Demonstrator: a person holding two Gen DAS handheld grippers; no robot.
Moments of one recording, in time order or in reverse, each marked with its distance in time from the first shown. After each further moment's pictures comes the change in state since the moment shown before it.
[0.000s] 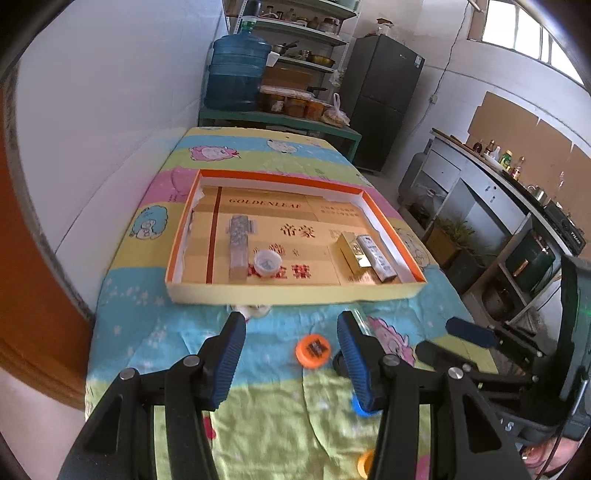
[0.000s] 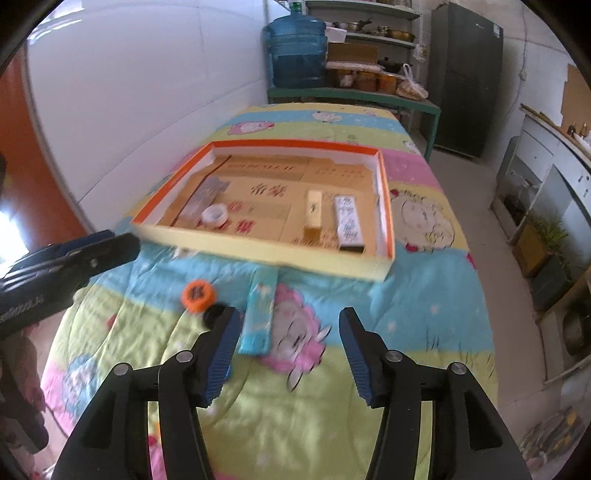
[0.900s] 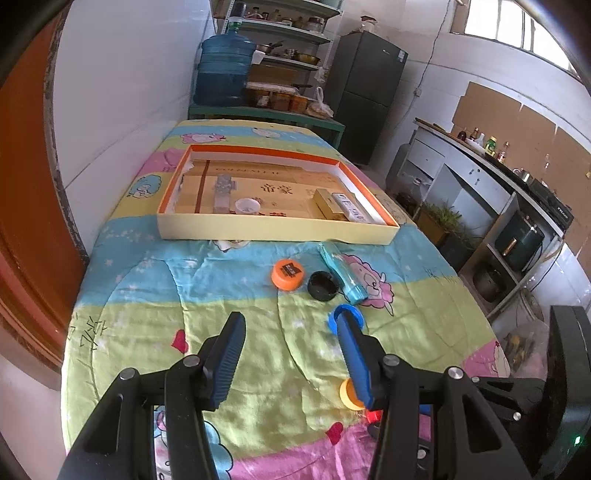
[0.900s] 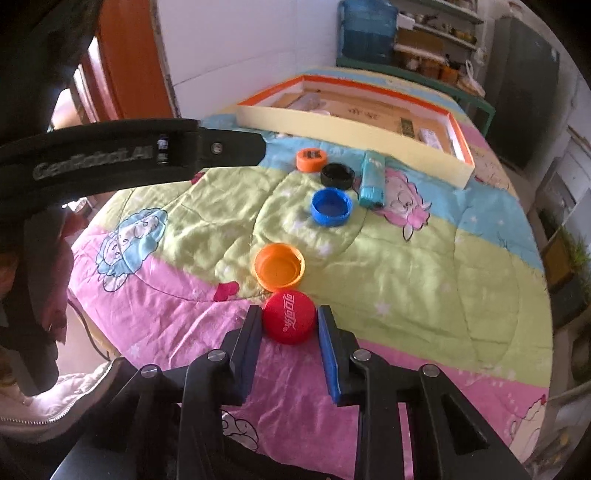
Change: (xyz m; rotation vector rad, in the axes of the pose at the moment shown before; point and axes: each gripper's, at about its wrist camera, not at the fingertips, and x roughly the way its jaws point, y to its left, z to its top) left arm -0.022 -0.018 -0.068 0.042 -0.003 -0.033; right arm -0.010 0.062 -0.101 -0.162 0.100 0.108
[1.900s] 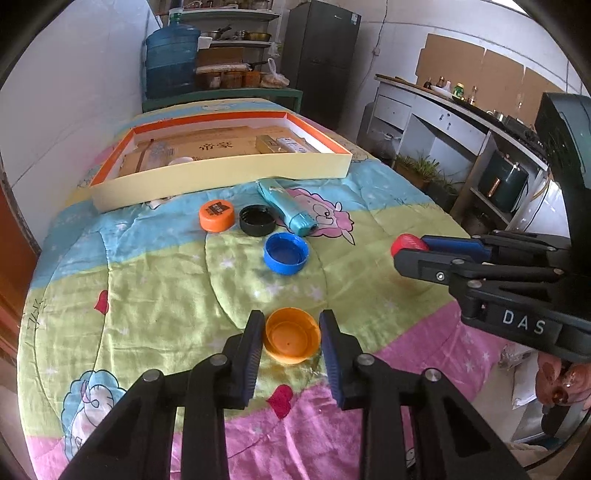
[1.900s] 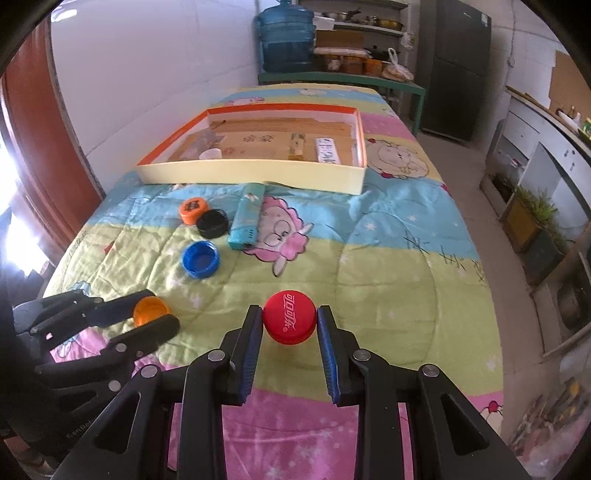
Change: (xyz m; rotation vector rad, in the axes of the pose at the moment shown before) left arm 0.030 -0.043 -0.048 0.171 0.091 -0.037; right arm -0.013 -0.071 0.021 0.185 -0.070 -0.142
